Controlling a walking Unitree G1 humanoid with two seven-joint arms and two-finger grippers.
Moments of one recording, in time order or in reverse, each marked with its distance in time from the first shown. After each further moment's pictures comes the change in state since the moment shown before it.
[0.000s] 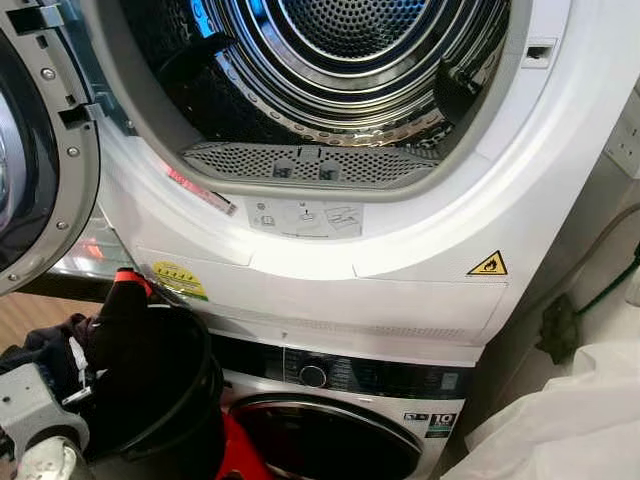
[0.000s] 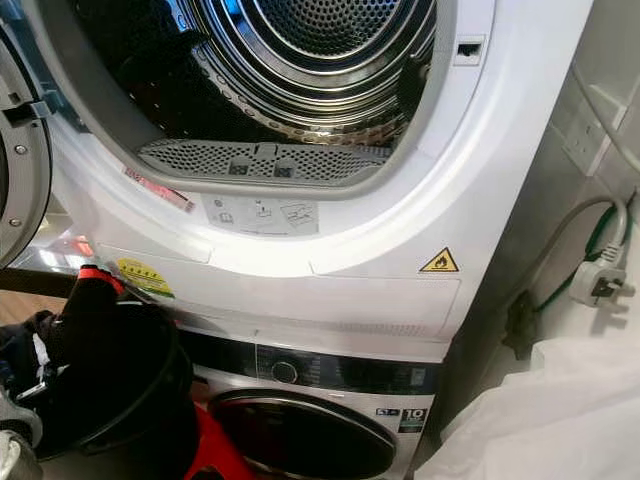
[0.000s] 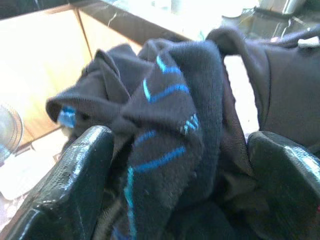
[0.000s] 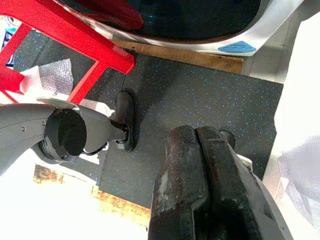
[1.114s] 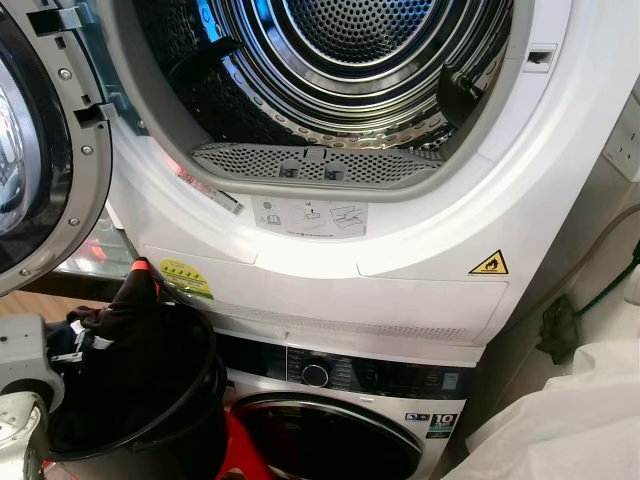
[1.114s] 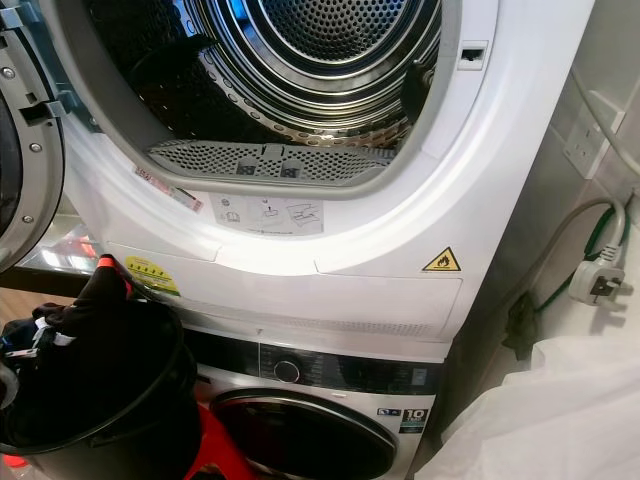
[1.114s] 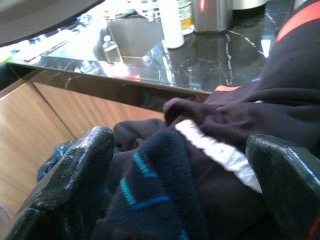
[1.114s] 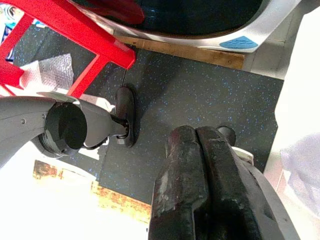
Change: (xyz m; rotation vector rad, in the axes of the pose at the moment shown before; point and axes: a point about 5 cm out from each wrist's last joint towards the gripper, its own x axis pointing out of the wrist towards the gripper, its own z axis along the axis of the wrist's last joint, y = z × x) left arm 0.042 -0.002 0.052 0.292 -0.090 -0.286; right arm 0.000 0.001 -0.005 -0.003 0.018 0.001
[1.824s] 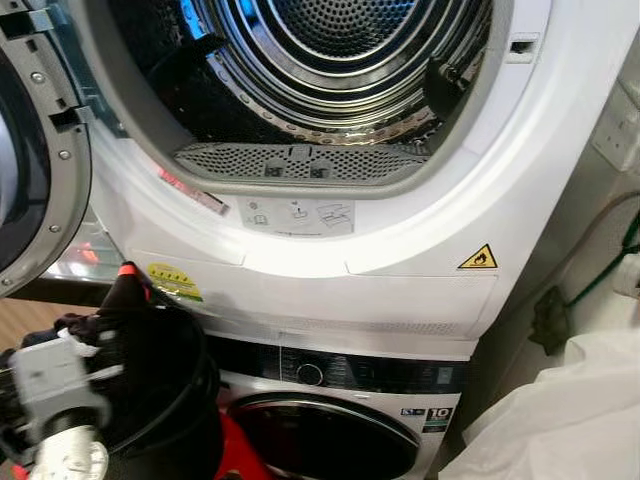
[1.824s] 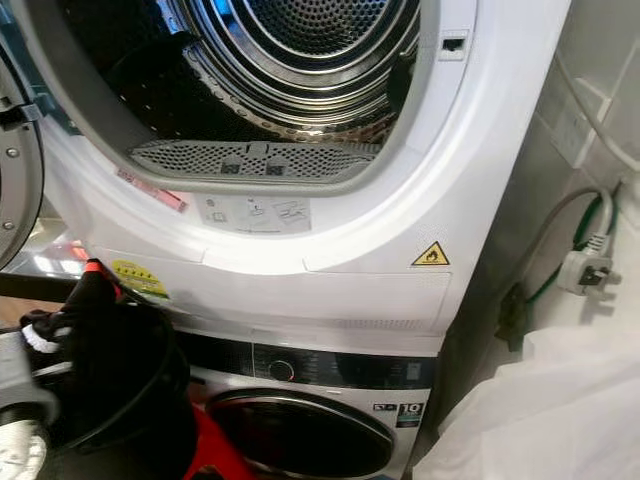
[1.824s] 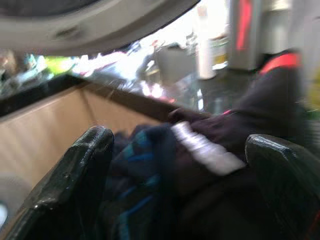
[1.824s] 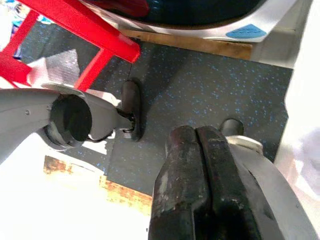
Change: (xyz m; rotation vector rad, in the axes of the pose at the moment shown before) left arm -0.064 -0.029 0.001 -0.112 -0.131 0.276; right arm -0.001 -0.002 -0.007 0.001 0.024 0.023
